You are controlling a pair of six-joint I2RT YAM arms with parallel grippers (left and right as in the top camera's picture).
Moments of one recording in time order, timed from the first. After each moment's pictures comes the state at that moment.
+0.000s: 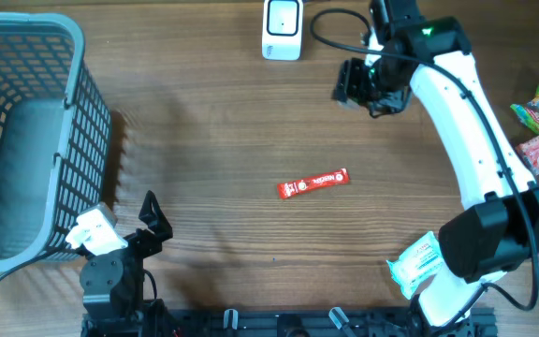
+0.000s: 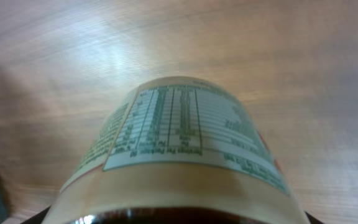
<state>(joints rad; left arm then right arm) 0.04 0.01 0.28 -0.63 -0.16 -0.40 0.26 1.89 1.85 -1.23 -0.18 0.42</state>
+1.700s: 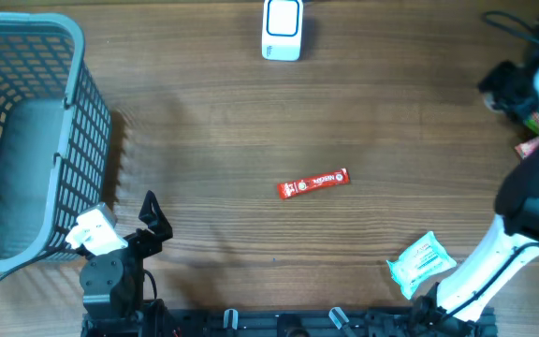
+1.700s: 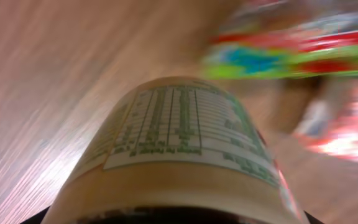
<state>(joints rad) 0.04 0.01 0.28 -0.63 -0.16 -0.40 -0.44 2.15 1.83 -1.00 0.01 0.45</state>
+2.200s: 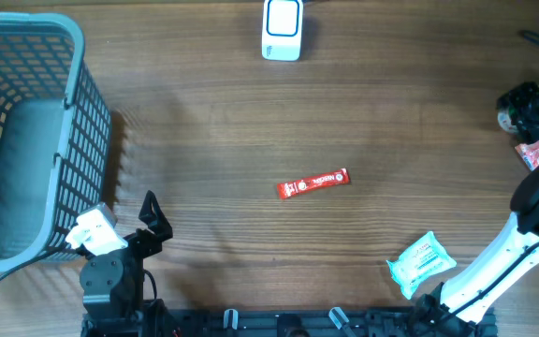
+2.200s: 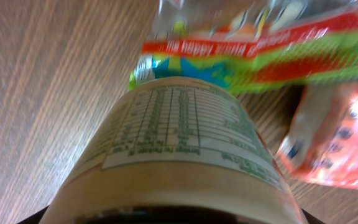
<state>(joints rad) 0.04 0.01 0.28 -0.63 -0.16 -0.40 -0.53 2.20 1.78 -0.95 -0.09 0.49</state>
